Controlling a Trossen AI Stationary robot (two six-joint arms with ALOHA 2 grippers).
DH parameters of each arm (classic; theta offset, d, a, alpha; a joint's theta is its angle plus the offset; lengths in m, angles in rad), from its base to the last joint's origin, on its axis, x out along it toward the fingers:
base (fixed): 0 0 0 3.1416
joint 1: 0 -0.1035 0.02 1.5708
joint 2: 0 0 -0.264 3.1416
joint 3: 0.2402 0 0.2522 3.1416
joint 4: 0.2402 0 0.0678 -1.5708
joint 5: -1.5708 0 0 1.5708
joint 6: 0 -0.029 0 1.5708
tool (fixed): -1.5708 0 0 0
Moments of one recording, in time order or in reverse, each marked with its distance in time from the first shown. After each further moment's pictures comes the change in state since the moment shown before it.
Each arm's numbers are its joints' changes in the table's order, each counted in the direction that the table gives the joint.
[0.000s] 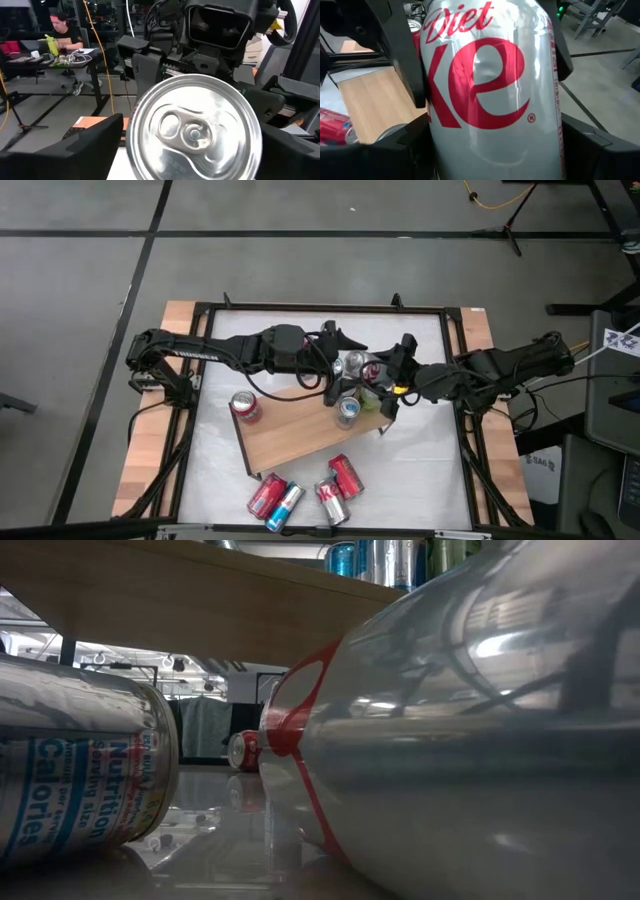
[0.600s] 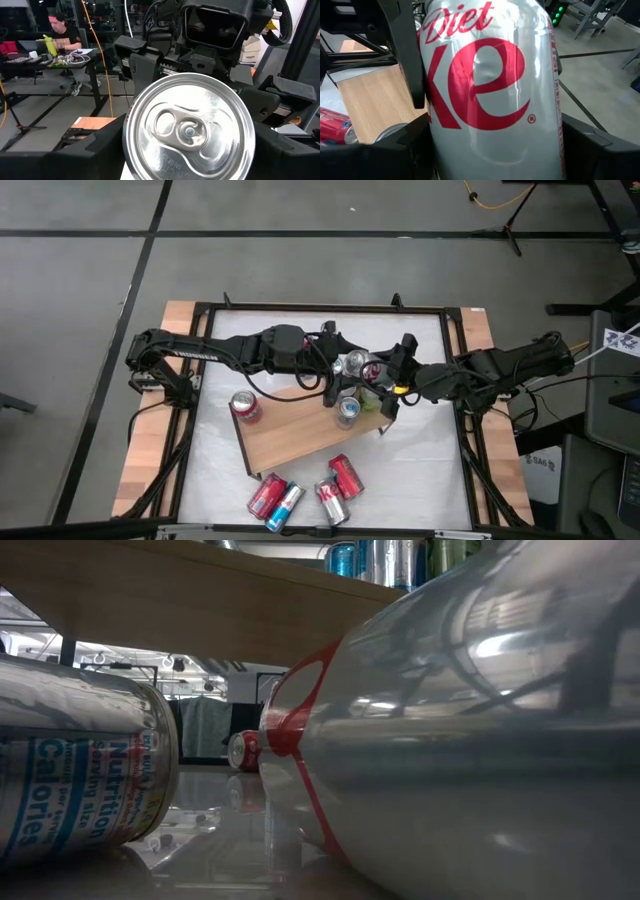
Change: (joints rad) left arm 0.000 0.000 0.000 -0.001 0.003 -0.001; right arm 0.000 0.000 0.000 0.002 0.000 0.001
